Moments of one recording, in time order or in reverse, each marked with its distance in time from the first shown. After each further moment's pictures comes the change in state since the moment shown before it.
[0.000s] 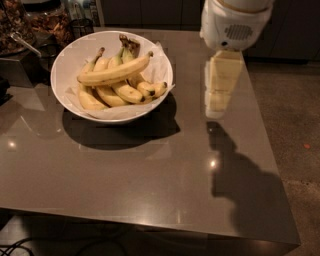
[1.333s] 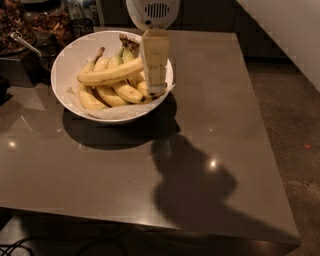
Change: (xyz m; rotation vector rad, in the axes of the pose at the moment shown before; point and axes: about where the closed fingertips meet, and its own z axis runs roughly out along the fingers) arm -0.117 -0.051 0.010 0.033 -0.019 -0.199
